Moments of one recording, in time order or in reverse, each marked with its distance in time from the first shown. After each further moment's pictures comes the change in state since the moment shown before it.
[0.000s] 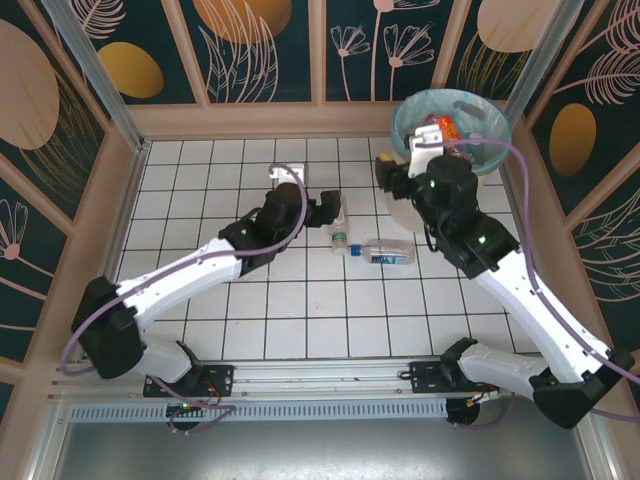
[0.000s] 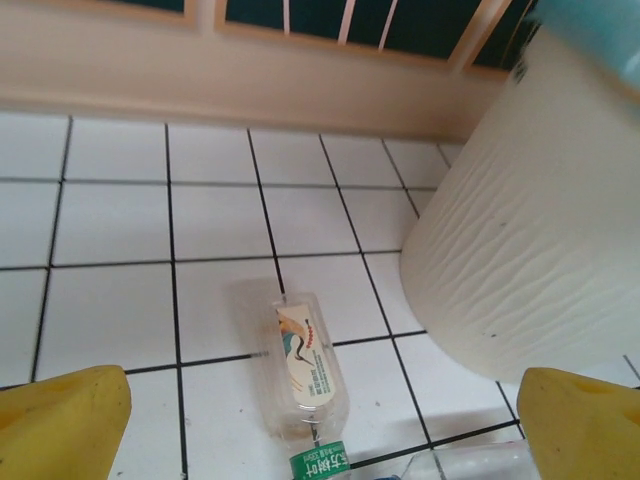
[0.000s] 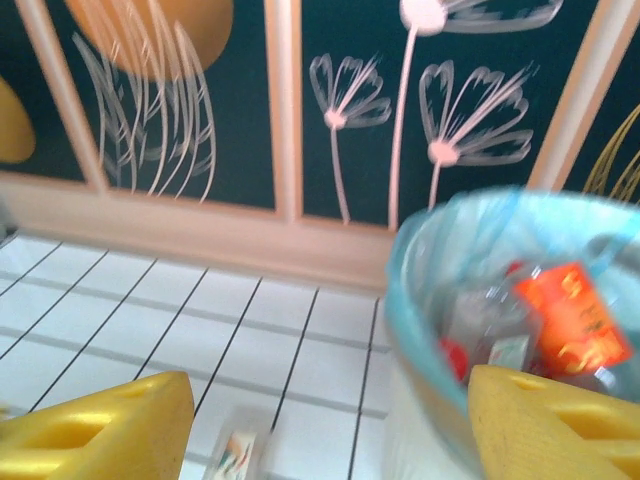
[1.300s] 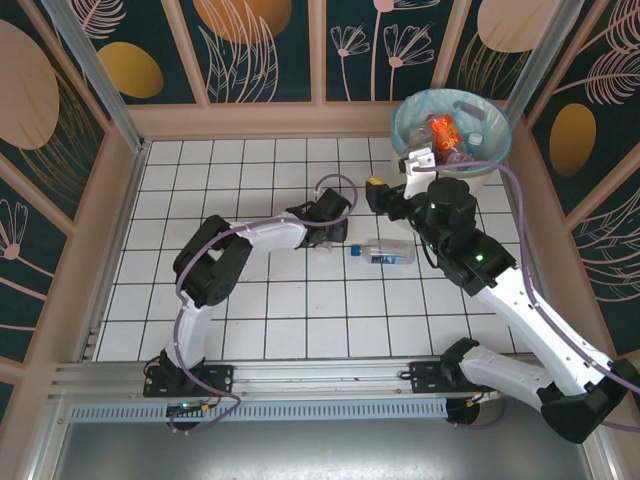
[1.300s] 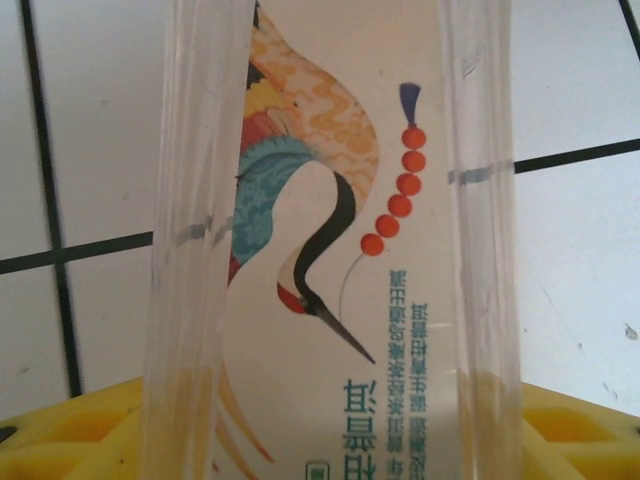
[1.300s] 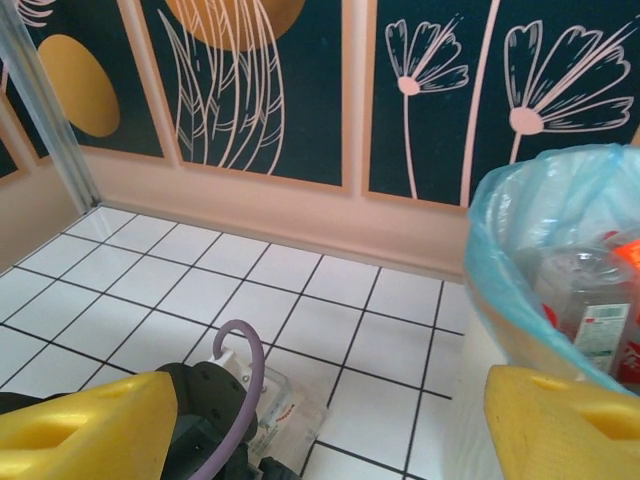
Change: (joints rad) left arm 0.054 0.600 0.257 -0.138 0.122 0.018; right arm 0.006 -0.070 -0.153 0.098 -0.144 0.014
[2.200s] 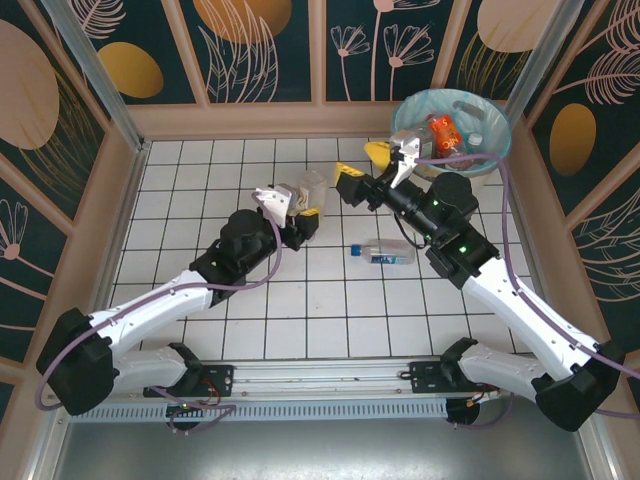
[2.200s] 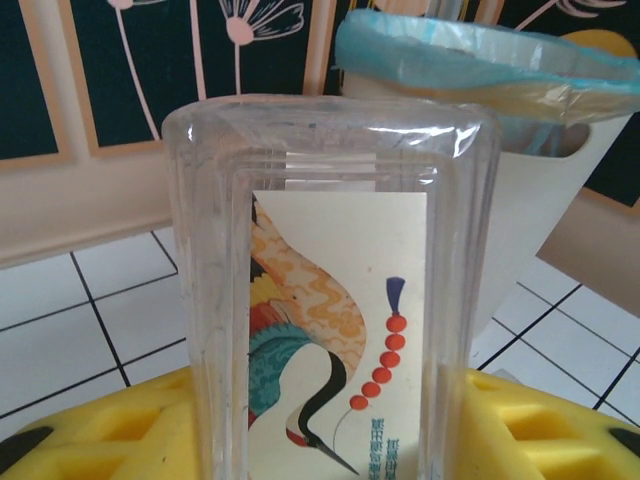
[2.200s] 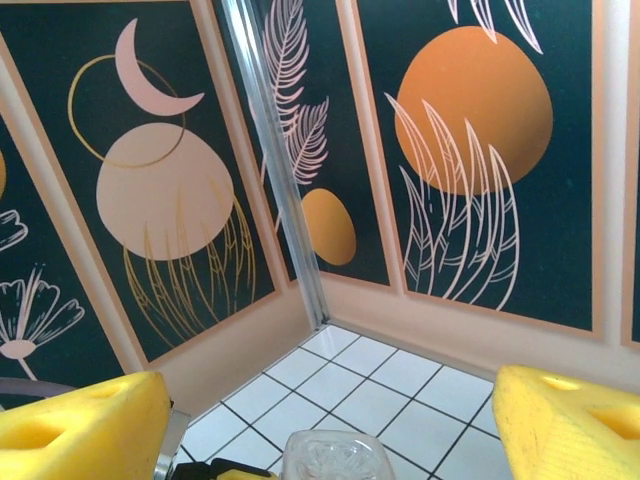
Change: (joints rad) left arm 0.001 -0.888 -0.668 0.602 0.172 0.359; right arm 0.008 0.068 -0.022 0.436 -0.400 0.159
